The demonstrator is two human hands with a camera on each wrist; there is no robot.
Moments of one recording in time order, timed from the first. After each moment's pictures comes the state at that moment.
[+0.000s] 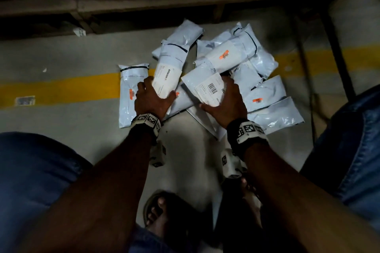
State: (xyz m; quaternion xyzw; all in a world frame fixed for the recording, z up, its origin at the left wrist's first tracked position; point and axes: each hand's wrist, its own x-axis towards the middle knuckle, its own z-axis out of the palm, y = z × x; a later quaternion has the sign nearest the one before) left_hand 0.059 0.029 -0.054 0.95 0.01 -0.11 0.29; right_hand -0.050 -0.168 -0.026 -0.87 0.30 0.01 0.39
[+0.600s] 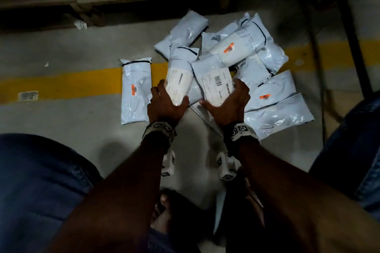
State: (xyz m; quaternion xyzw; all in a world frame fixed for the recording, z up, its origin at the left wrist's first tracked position) left_hand 0.025 0.008 -0.064 0.96 0.00 -0.12 0.24; right_hand -0.052 -0.157 -0.073 -0.87 0.32 -0.14 0.36
